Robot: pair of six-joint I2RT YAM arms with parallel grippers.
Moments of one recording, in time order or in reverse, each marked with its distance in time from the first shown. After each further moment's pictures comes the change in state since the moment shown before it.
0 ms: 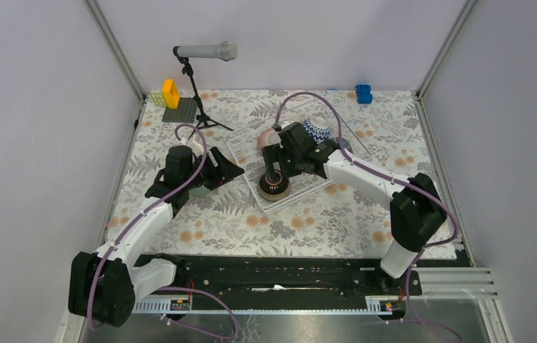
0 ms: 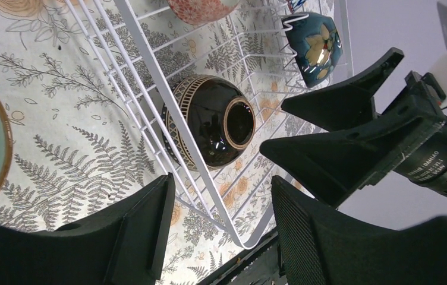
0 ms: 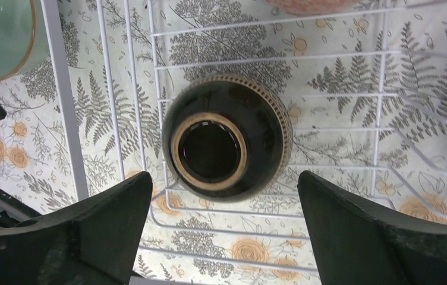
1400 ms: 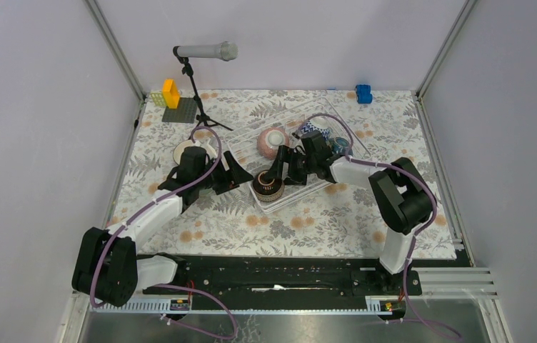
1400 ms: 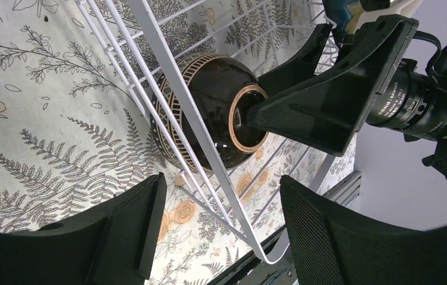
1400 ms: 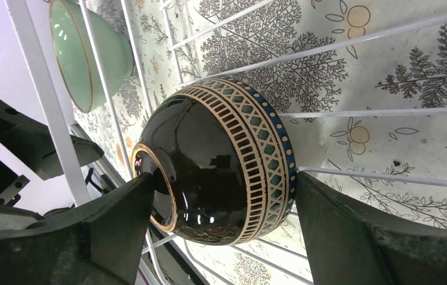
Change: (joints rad) left arm -0.079 0.141 0.000 0.039 -0.025 0.028; right arm -0.194 0.119 -0.293 0.518 -0.486 0.351
